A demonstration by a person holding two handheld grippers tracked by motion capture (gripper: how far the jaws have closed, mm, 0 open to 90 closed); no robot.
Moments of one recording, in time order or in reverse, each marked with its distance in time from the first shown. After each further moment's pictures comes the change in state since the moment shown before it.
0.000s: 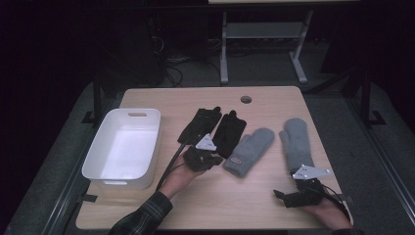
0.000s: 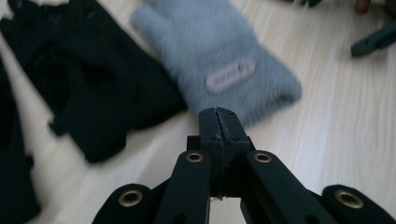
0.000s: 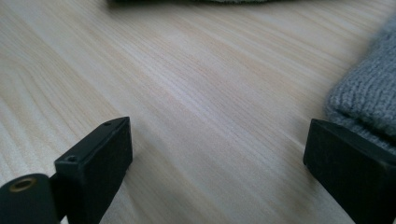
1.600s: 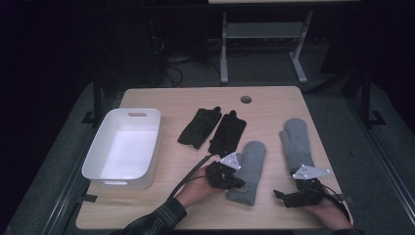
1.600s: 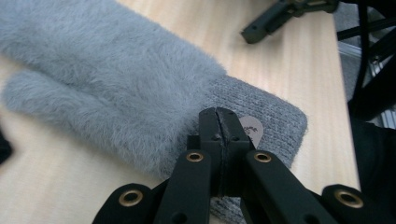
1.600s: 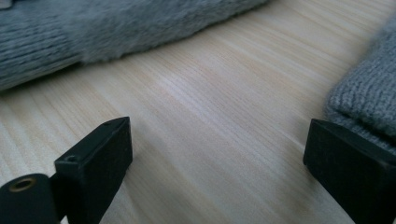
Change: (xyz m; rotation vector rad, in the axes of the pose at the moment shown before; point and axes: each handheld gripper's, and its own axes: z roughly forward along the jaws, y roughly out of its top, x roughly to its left) left arm -0.061 0.007 0.035 0.084 -0.258 0.071; right arm 0.000 0.000 0.000 0.000 0.000 0.001
